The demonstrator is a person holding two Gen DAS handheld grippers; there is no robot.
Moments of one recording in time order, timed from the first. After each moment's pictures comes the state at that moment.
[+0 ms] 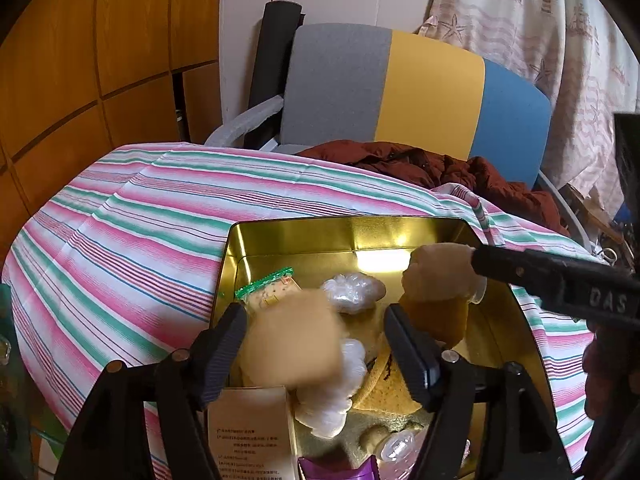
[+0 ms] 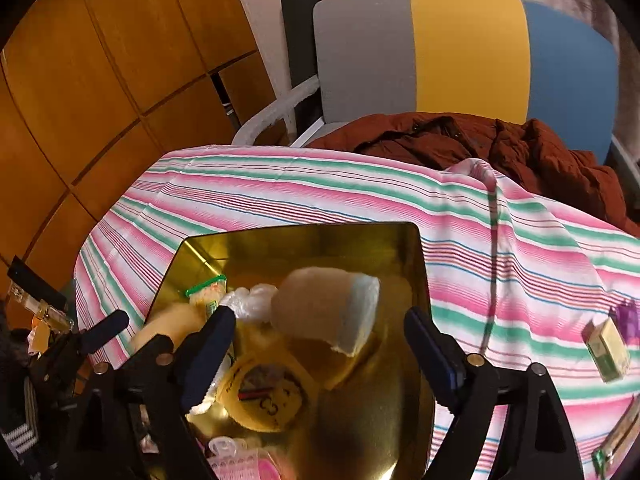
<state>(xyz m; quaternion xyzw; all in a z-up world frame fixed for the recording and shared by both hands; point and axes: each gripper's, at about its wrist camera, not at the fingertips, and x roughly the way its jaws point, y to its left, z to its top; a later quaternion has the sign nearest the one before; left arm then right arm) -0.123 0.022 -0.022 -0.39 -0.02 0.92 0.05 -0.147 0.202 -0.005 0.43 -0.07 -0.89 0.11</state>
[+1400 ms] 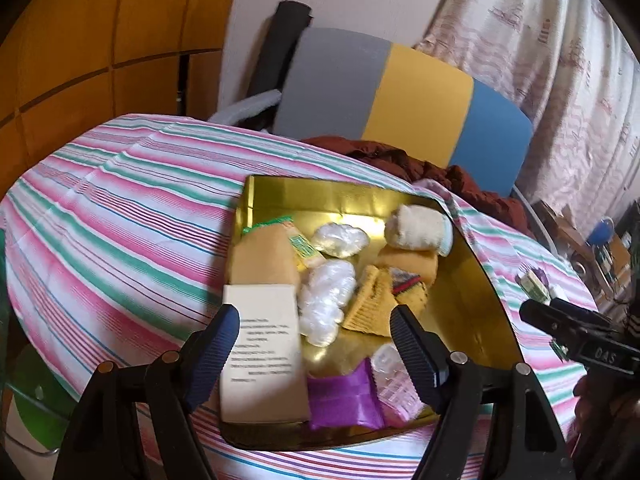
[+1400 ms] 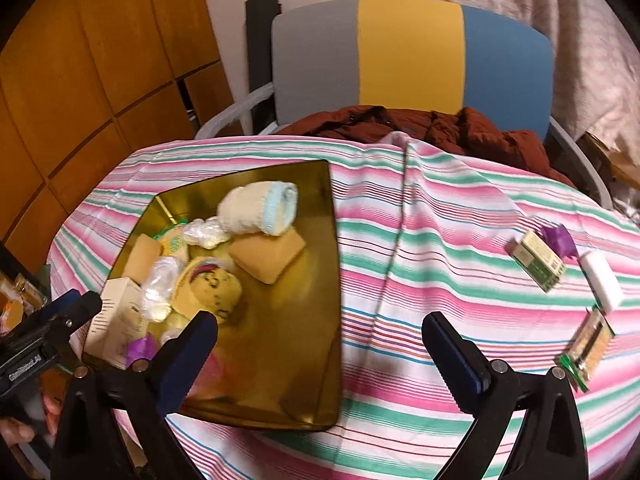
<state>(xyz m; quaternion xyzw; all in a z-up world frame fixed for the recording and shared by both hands) -0.052 -0.008 -0.030 -0.39 -0.08 0.91 0.09 -0.037 0.247 -0.018 0.42 -0.05 -0.91 0.03</state>
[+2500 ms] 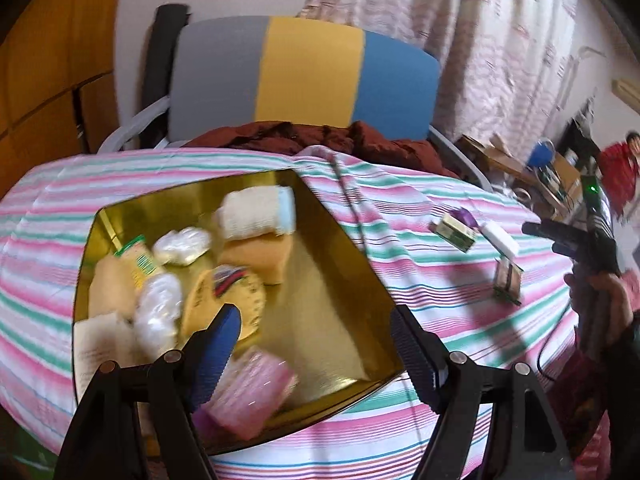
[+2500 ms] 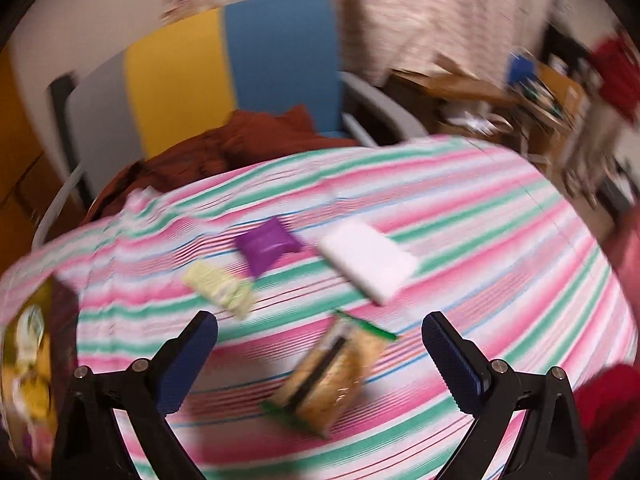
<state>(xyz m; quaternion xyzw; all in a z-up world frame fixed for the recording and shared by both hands) -0.043 0.117 -0.008 -0.40 0.01 0.89 0.23 0.002 0.526 -0.019 0.40 -0.17 -0.86 -0.26</state>
